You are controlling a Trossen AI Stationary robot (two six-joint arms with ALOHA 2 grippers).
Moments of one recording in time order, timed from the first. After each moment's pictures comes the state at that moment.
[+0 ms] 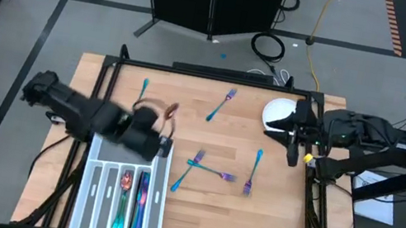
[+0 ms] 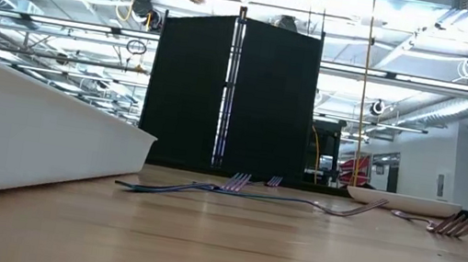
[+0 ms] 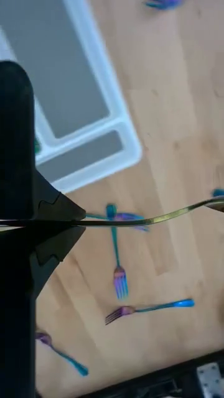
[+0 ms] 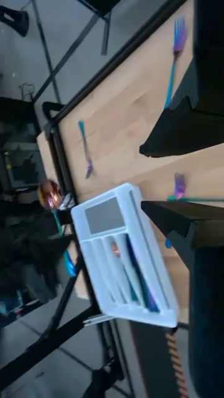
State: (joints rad) left arm -0.32 1.50 1.59 -1.28 -0.39 -1.53; right arm 0.14 0.94 1.30 -0.78 0.23 0.34
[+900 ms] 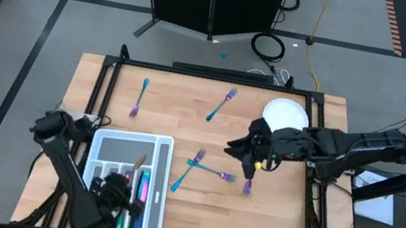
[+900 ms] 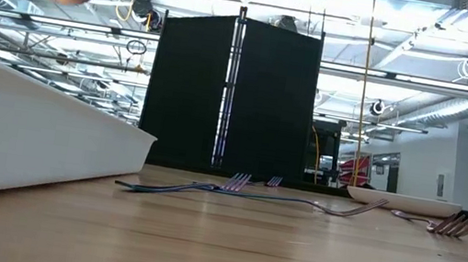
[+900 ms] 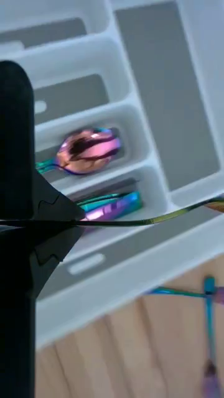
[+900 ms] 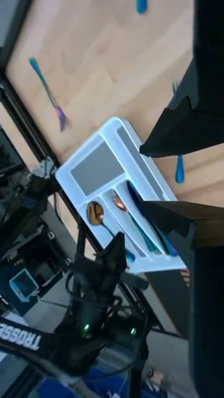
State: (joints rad) left arm -0.91 1.91 1.58 -1.51 -0.50 -2.30; right arm 0.25 1.24 1.30 -0.51 0.23 0.71
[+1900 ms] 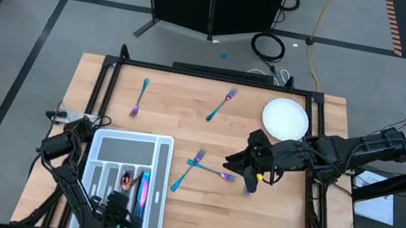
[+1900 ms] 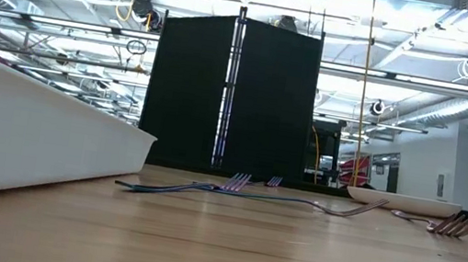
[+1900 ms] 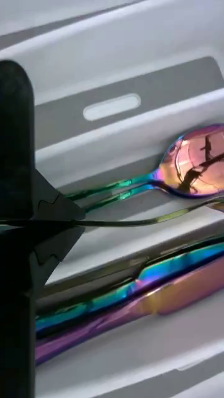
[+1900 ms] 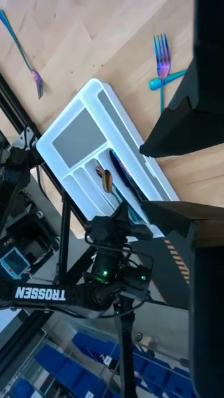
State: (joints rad) left arm -0.96 2.13 1.58 -1.33 -0.25 -2.30; right arm 0.34 1.26 1.30 -0.49 0.21 0.81
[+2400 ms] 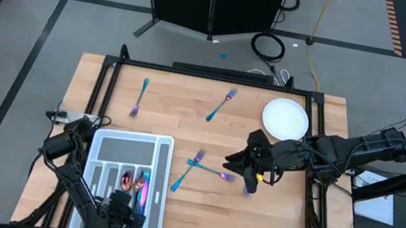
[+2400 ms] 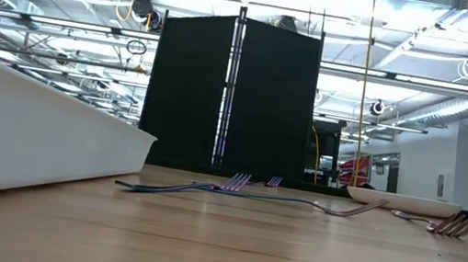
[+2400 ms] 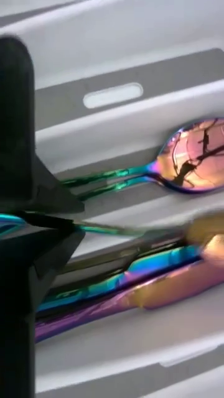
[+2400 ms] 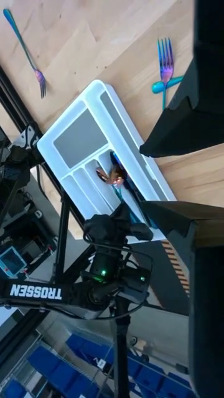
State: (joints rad) left arm -0.92 2.13 1.58 -1.31 -0.24 -2.33; right arm 0.34 1.26 1.30 -0.49 0.20 0.77
